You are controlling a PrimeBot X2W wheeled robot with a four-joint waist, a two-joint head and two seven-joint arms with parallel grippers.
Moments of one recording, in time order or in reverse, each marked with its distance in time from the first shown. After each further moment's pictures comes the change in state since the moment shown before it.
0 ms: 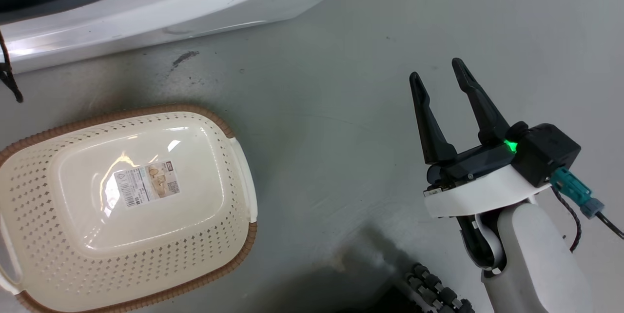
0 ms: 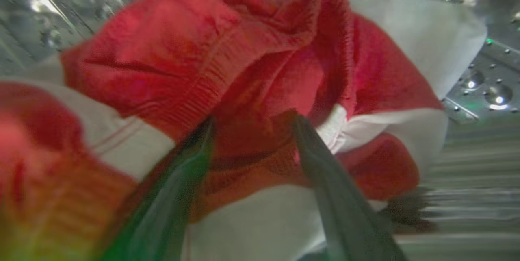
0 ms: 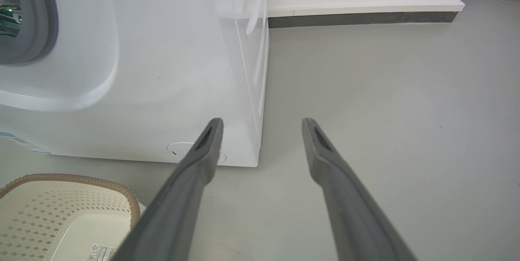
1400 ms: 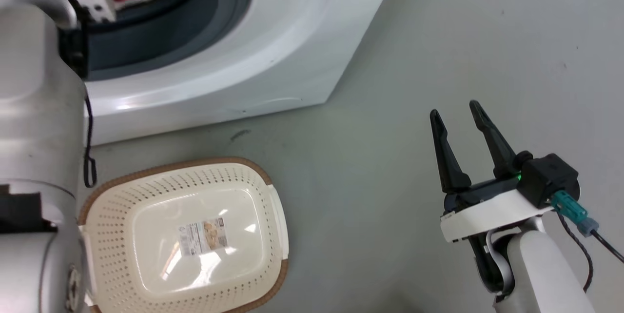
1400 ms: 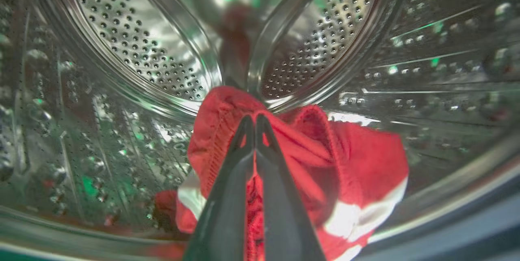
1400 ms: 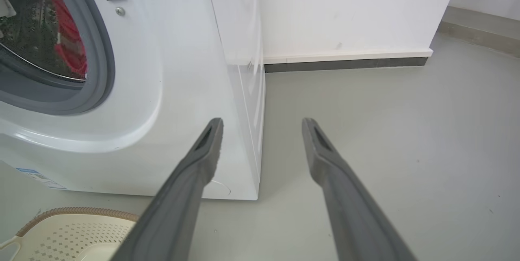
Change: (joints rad) left arm 0.331 -0.084 -0.021 -0.116 -0.114 0.050 -0.567; right arm 0.078 0.001 -0.070 0.081 -0.037 0.000 -0.001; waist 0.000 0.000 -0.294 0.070
